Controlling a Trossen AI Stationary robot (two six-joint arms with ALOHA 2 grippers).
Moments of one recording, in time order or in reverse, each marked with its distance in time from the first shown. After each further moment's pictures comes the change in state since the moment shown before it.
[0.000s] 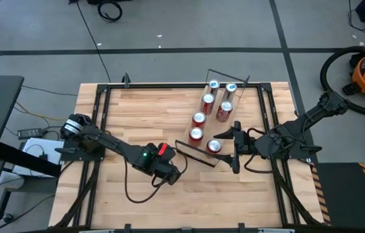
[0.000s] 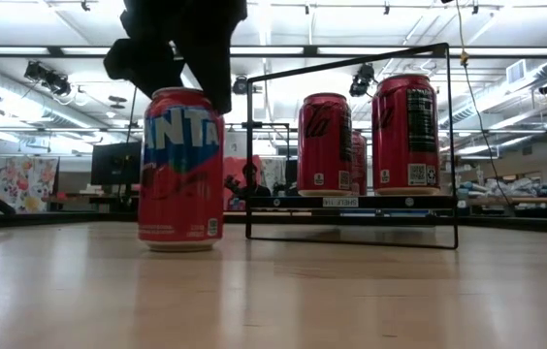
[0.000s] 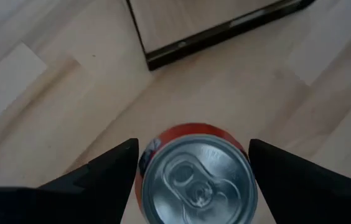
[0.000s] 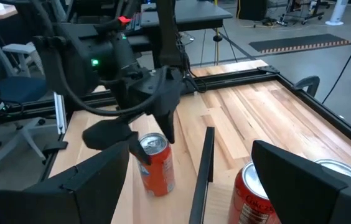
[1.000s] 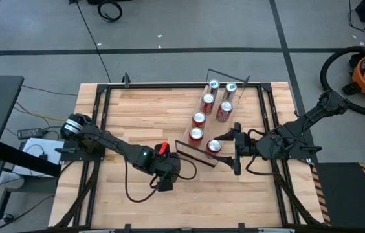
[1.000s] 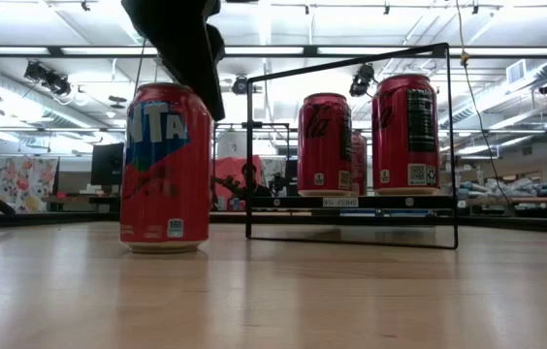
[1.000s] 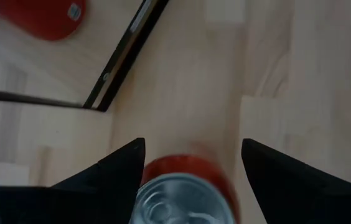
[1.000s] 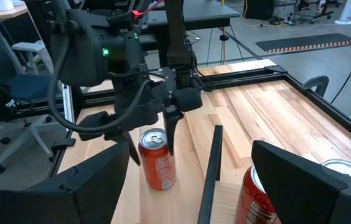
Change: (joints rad) left arm 0.005 -0.002 0.000 0.096 0.118 0.680; right arm 0.017 0.000 0.000 -0.001 -0.009 0.003
